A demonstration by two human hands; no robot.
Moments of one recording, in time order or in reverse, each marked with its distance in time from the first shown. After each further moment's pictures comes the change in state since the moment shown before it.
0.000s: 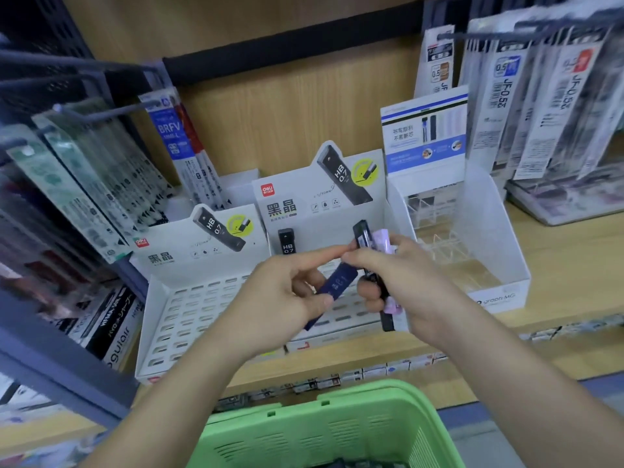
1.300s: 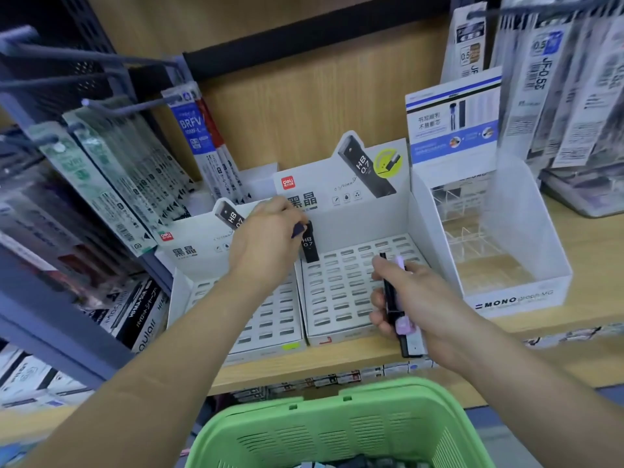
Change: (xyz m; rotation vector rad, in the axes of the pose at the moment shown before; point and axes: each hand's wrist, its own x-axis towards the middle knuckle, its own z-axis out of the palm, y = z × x) left_hand 0.060 -0.050 -0.035 0.810 0.486 0.170; right_hand 0.006 0.037 0.005 0.094 0.070 0.205
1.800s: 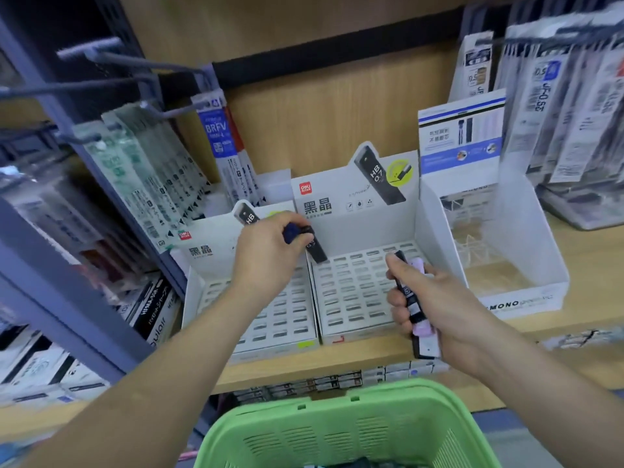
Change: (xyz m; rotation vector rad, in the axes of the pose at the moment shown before) left_hand -0.018 -0.007 -0.017 -0.387 0.021 -0.255; right_hand -0.017 -0.005 0.005 -0.015 0.006 -0.079
